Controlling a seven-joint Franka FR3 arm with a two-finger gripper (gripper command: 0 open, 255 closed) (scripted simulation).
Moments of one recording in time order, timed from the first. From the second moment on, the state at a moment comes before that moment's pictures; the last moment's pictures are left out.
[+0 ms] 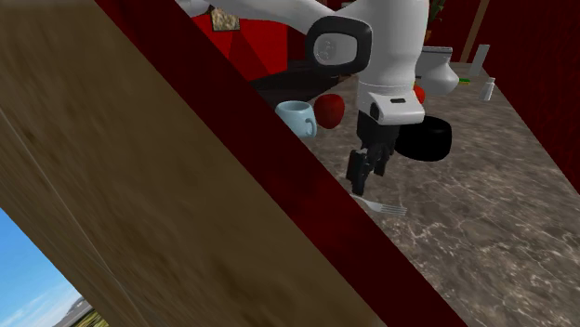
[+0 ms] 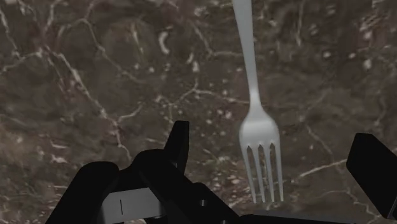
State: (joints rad) arm 0.09 0.35 0.29 -1.69 -0.10 2.06 0.30
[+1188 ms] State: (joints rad) arm 0.10 0.44 0.28 -1.67 -0.13 2.14 0.32
